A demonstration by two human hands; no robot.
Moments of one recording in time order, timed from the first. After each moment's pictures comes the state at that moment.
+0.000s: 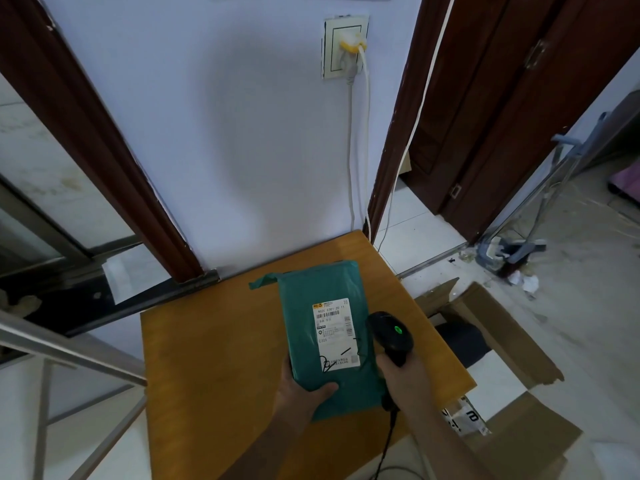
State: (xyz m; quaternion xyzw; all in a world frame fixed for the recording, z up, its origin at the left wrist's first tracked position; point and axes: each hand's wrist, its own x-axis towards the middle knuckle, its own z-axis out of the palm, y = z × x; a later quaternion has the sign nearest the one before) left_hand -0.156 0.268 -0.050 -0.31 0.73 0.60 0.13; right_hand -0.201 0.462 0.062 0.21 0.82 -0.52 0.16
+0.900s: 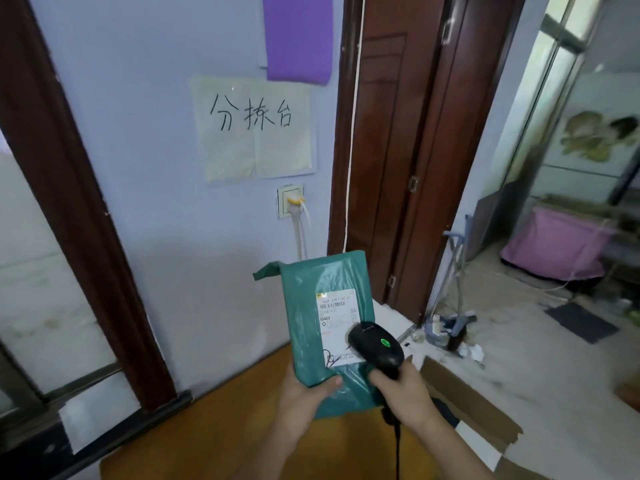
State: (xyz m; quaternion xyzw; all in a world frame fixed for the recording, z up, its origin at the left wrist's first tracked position) left_hand -0.223 0.274 0.131 -0.01 0.69 0.72 0.04; right_hand -0.184 0.467 0.210 0.10 0.82 -0.56 0.00
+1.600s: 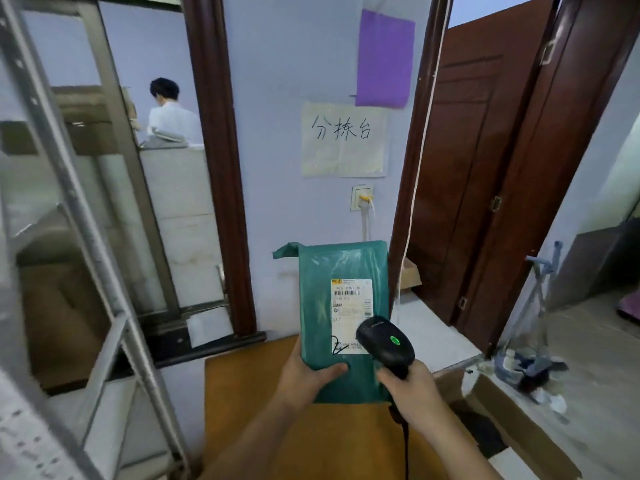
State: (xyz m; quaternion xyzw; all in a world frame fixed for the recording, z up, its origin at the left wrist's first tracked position) left_hand -0.053 0.234 0.175 -0.08 0.71 0.70 -0.05; right_hand -0.046 0.444 0.241 -0.03 0.84 -0.54 0.04
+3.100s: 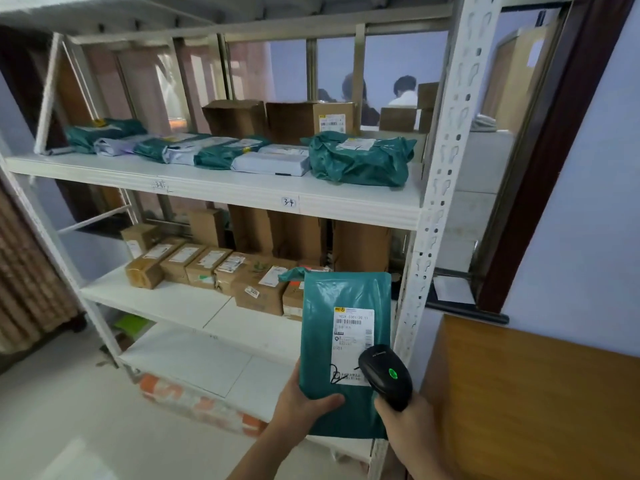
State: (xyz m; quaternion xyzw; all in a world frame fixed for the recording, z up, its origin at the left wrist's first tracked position) left_hand 0.475 -0.043 0.132 -0.37 0.66 0.62 -0.23; right_hand 0.337 0.110 0.170 -0.21 0.81 -0.51 0.19
